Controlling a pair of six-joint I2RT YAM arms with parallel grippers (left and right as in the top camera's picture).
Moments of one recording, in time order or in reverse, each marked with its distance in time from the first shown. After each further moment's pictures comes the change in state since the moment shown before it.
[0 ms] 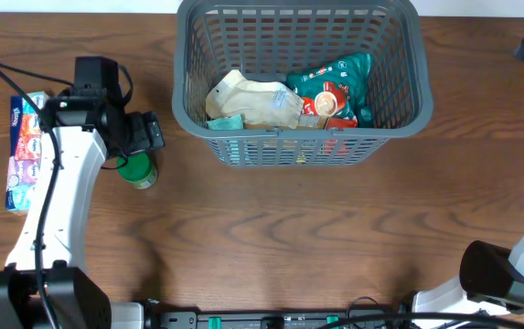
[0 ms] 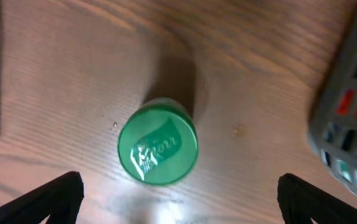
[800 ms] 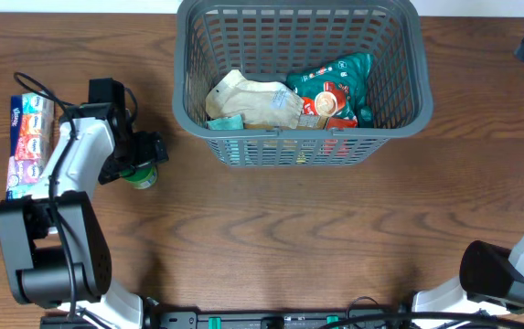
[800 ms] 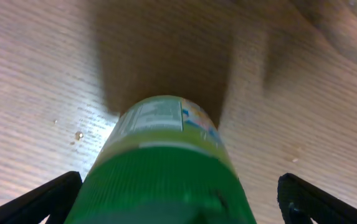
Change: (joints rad) left arm 0.055 0.225 -0.116 0.152 0.072 -0.007; right arm 0.000 0.000 0.000 0.000 0.000 0.000
